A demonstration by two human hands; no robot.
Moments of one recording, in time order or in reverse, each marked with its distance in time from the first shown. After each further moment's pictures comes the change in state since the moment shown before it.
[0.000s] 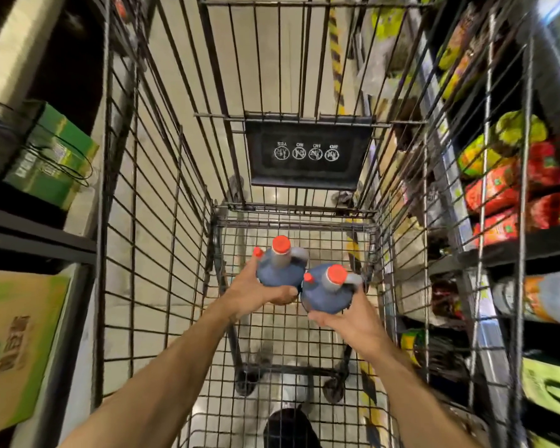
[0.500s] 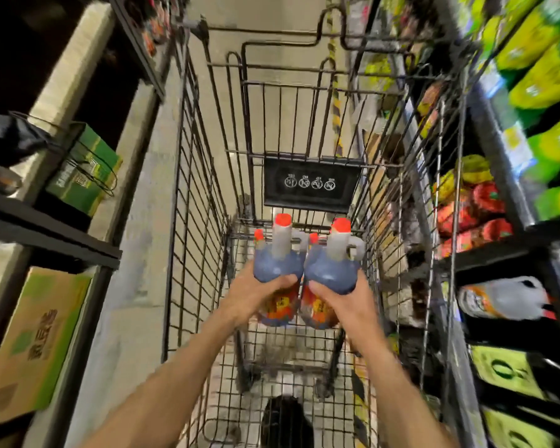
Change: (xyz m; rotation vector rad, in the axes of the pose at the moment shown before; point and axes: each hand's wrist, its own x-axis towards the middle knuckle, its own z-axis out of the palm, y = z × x) left_hand -0.108 0.064 -0.012 -0.139 0.181 0.093; right_hand -0.067 -0.103 0.004 0.279 0.173 -0.064
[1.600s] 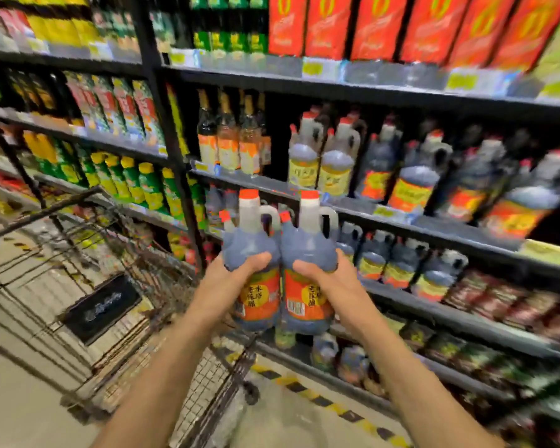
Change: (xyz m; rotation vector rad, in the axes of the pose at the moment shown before) left_hand -0.489 0.152 0.036 0.162 -0.952 0.562; right_hand -0.608 -0.139 -0.044 0.373 0.834 -0.447
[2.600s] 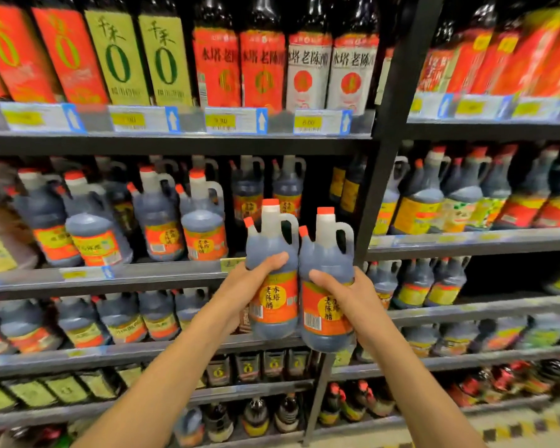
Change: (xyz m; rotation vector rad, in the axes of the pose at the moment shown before) left_hand -0.001 0.005 0.573 0.075 -0.676 -0.148; right_hand -0.164 -0.051 -0.517 -0.130 0.704 0.076
